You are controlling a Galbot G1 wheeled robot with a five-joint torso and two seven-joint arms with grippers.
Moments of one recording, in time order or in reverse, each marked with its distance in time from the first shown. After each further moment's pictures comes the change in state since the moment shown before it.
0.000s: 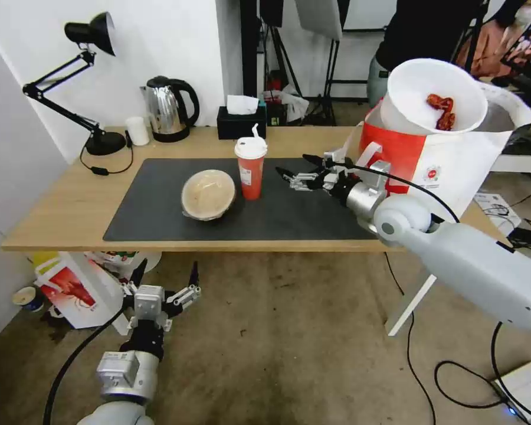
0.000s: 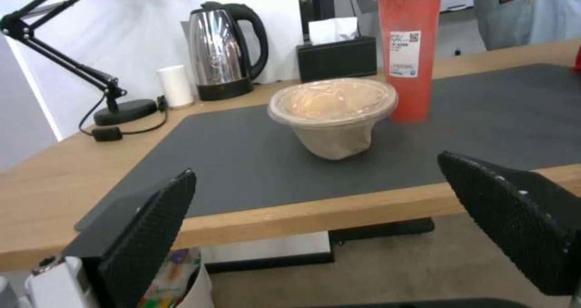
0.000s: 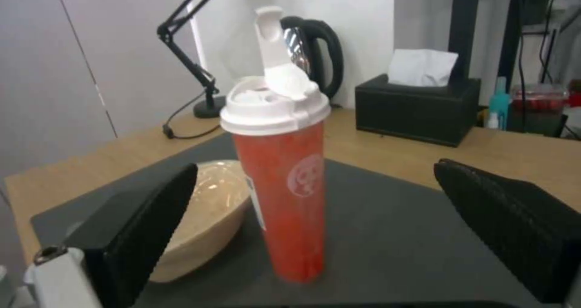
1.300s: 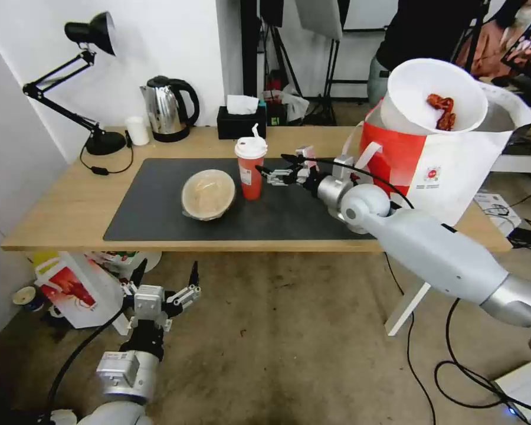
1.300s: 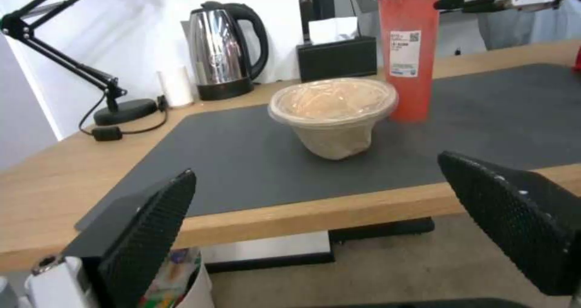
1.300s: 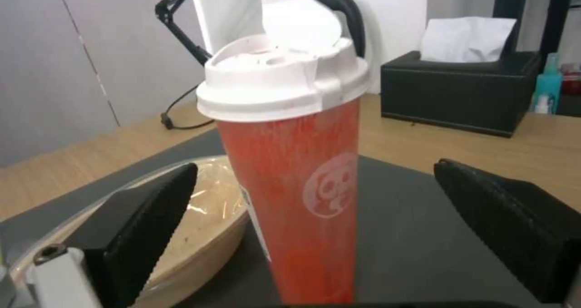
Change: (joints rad) left arm 0.000 0.000 0.000 0.000 0.000 0.000 0.000; right arm 0.085 0.230 -0.073 -0.256 -0.049 0.000 -0.054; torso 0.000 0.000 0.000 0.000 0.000
